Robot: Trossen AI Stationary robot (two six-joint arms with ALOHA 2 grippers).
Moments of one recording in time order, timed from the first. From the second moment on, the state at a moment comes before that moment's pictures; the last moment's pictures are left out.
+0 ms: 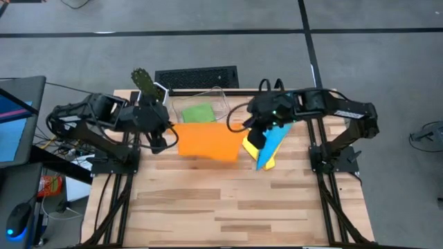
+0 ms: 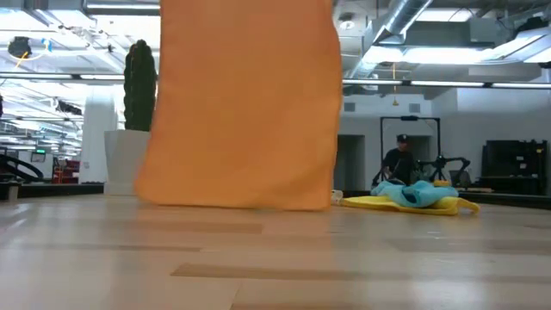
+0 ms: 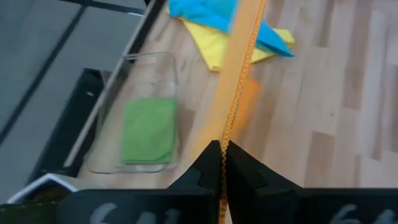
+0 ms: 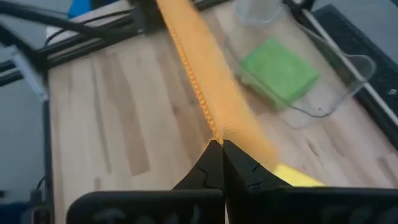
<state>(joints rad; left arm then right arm) -0.16 1.28 1.80 -1.47 -0.39 -0.35 0.04 1.53 1.88 -1.17 0.14 0.32</state>
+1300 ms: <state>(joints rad) 0.05 1.39 1.80 -1.49 -0.38 -0.05 0.07 1.54 1.88 -1.24 0.21 0.19</state>
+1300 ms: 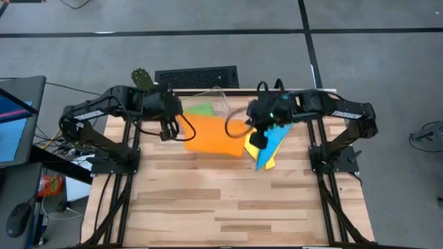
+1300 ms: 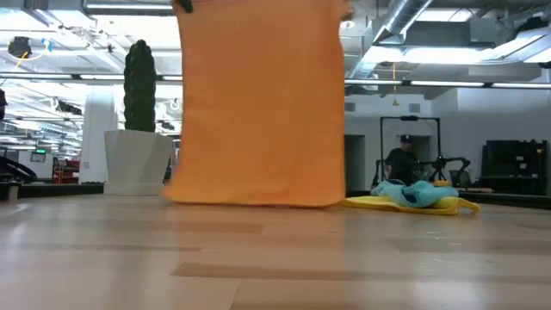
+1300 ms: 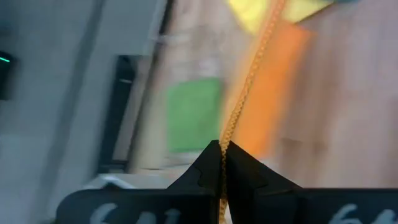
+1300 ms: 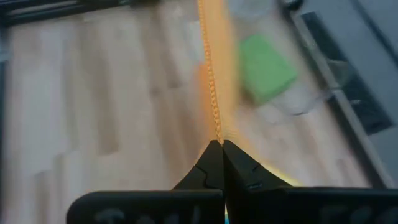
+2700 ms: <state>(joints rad) -0.69 1.43 1.06 -0.63 0.10 -0.53 0.59 2.01 1.88 -1.00 -0.14 0.72</state>
